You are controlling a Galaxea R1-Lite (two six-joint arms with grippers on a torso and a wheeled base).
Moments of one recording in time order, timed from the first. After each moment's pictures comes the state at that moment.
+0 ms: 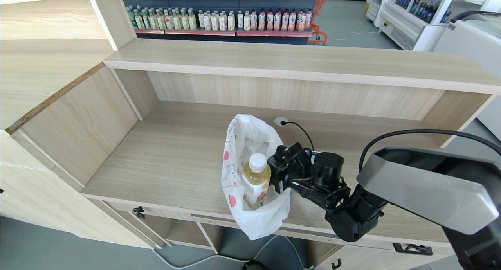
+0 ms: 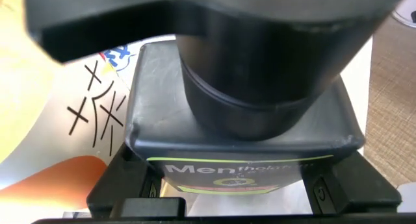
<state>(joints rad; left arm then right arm) -0.01 0.00 0.00 0.04 -0.04 0.03 0.53 2.42 -0.99 -1.39 0.19 -0.16</state>
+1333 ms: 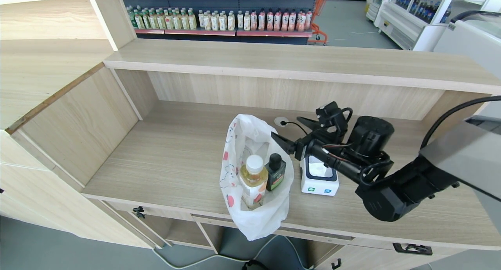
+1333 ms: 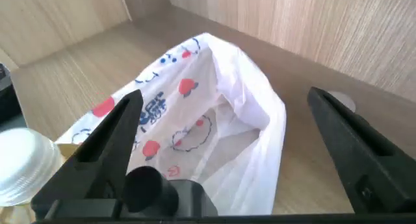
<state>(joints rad) -0.01 0.00 0.00 0.04 -0.04 0.03 0.46 2.12 -0.92 -1.36 0.28 -0.10</state>
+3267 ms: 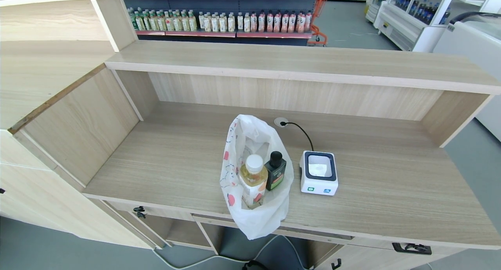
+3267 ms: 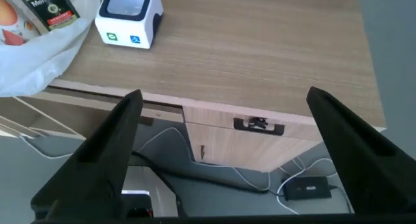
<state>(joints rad) -0.01 0.00 0.00 0.04 -0.04 0.03 0.14 0.25 -0.01 -0.13 -0.12 -0.06</state>
